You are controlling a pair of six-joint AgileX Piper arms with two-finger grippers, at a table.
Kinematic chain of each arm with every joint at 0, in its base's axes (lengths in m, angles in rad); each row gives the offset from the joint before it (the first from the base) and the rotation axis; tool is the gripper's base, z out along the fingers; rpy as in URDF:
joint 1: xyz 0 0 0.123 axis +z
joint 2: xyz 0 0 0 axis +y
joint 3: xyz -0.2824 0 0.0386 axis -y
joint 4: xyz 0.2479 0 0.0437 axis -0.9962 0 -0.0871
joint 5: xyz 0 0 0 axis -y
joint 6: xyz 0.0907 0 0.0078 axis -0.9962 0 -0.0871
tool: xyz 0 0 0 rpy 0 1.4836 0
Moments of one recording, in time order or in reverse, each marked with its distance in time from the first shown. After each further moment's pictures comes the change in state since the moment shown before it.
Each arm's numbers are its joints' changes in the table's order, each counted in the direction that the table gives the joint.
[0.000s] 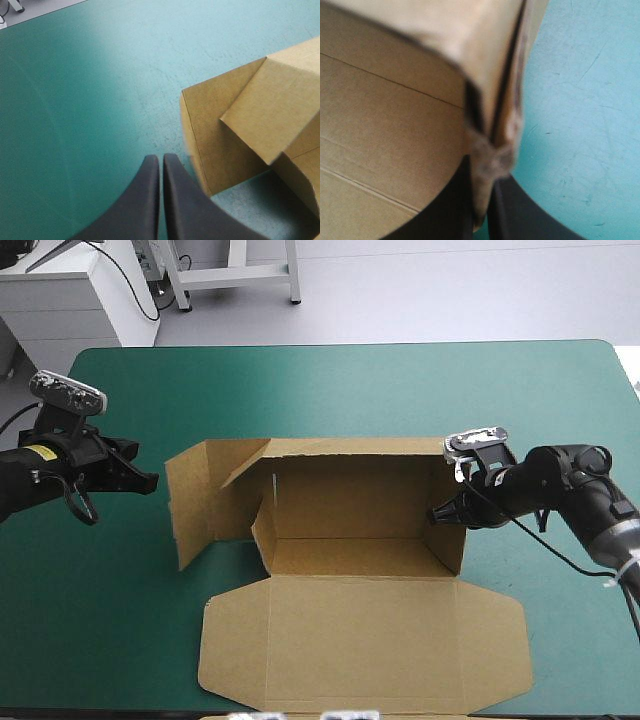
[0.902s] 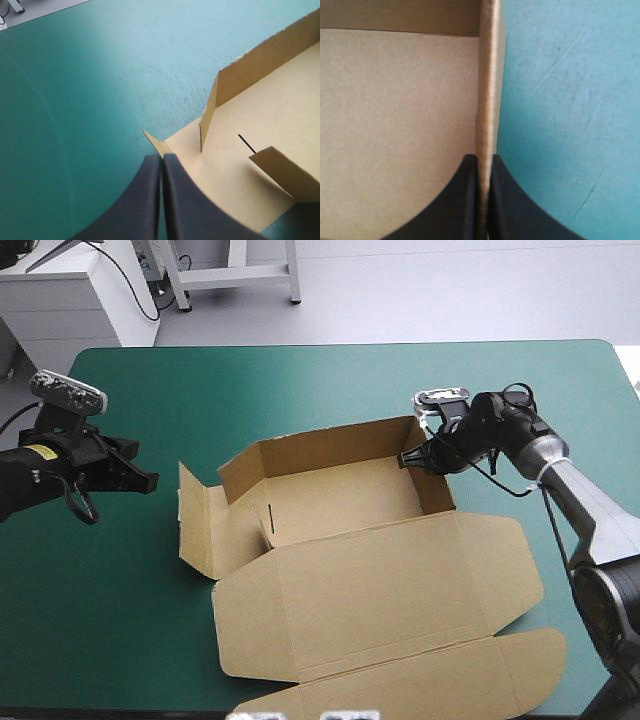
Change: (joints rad) left arm 0.000 0.002 0.000 0.000 0.004 0.001; right arm 0.000 0.426 0.321 0.020 0.084 -0.063
